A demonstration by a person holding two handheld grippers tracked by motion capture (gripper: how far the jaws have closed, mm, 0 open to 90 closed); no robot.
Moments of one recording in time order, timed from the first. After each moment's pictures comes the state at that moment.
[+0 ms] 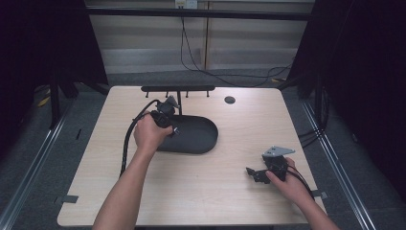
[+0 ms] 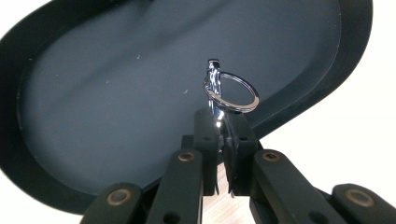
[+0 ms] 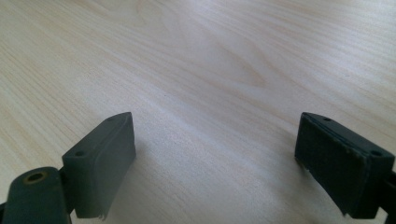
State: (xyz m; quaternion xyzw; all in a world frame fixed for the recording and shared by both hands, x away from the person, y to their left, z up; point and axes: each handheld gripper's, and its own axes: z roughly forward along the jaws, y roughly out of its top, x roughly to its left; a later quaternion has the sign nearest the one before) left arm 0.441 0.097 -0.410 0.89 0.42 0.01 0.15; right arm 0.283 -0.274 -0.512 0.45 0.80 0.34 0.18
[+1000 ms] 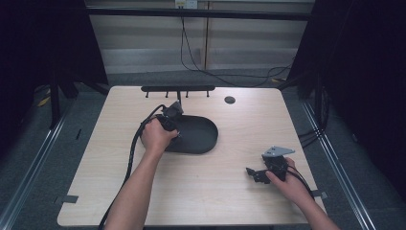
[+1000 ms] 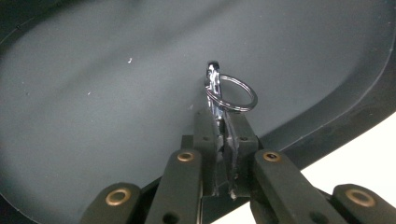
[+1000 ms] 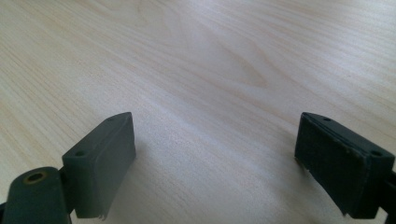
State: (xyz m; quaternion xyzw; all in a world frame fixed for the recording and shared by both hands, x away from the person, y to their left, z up) left arm 0.455 0.085 -0.447 0.89 0.43 0.01 0.13; right arm 0.283 -0.274 -0.512 0.45 0.81 0.34 0.18
